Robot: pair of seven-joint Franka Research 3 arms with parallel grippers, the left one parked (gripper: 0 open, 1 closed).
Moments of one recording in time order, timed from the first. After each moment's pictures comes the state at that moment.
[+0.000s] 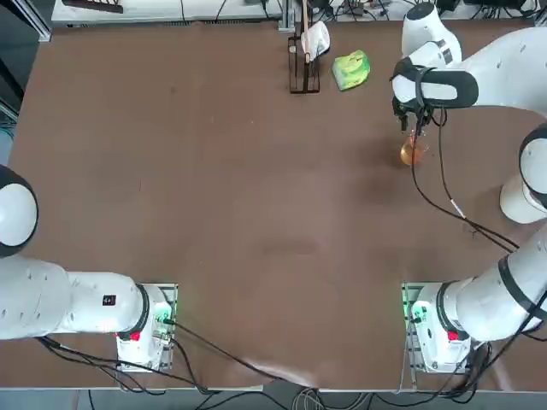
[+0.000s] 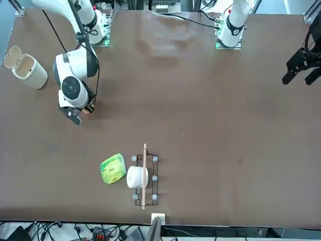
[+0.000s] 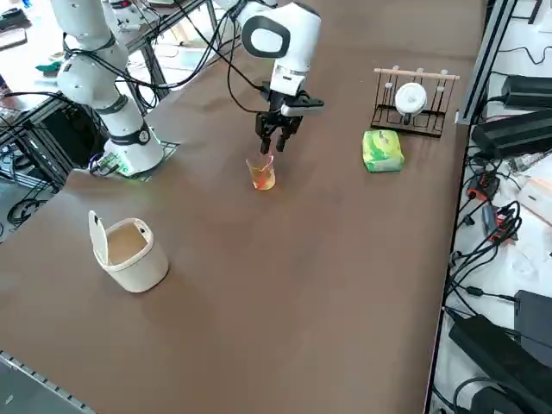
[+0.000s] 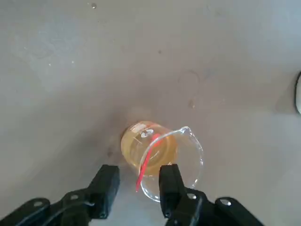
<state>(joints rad) 0.26 0.26 -0.03 -2.09 -0.28 2.04 0.99</state>
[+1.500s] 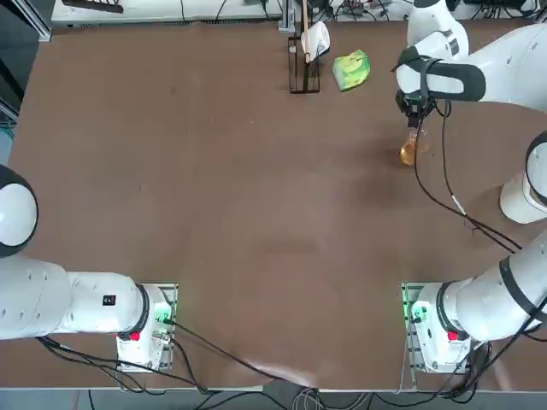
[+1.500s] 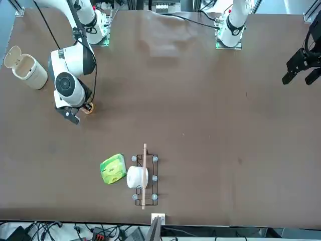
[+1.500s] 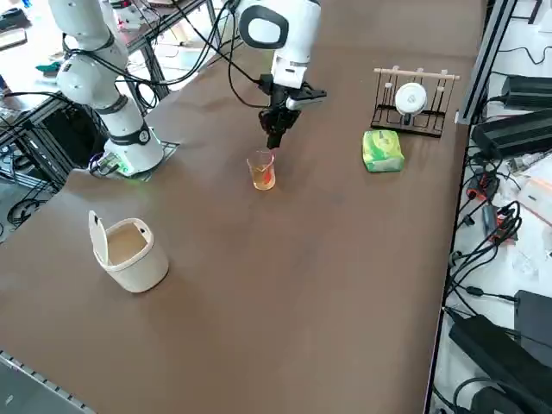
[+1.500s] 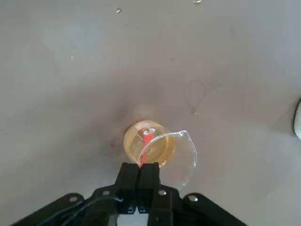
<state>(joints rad) 0.25 0.22 -0.03 -2.08 -0.25 2.02 0.78</state>
